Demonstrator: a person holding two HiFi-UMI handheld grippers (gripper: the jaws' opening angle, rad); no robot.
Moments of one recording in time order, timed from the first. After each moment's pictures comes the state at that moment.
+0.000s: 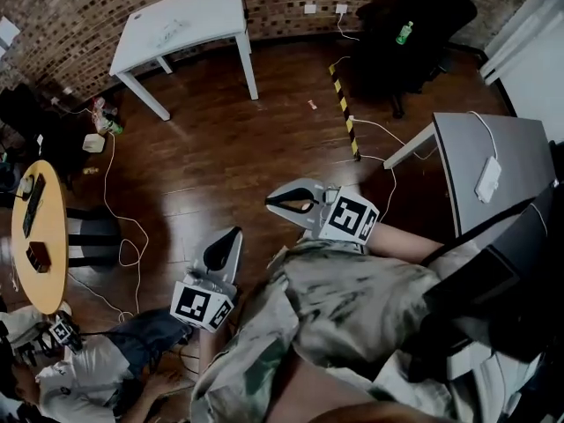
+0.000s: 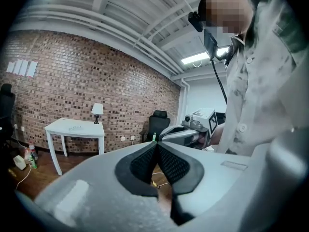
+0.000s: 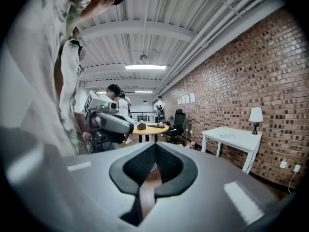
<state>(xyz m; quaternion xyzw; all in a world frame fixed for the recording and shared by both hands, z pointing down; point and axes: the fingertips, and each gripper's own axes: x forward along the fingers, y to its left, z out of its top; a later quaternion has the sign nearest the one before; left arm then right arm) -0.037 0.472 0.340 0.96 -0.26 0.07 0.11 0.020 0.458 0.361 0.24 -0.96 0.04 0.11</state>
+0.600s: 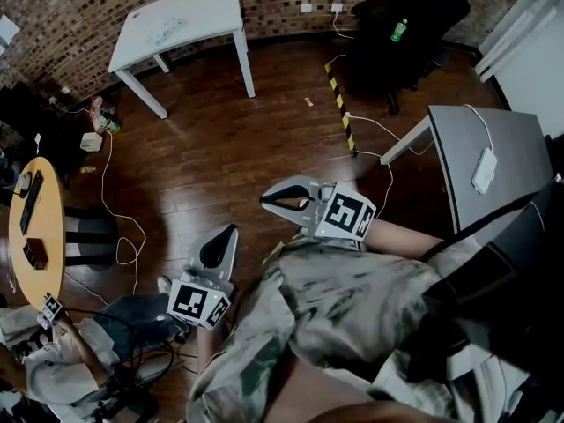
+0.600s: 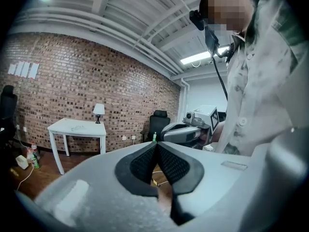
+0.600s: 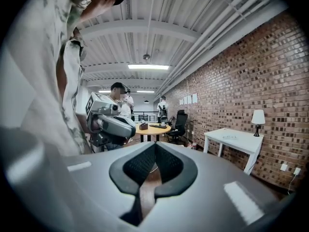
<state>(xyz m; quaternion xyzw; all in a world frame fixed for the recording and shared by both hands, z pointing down) -0.059 0.495 0.344 0.96 -0.27 0.07 0.11 -0.003 0.484 0.354 0.24 -0.96 0.03 0.11</state>
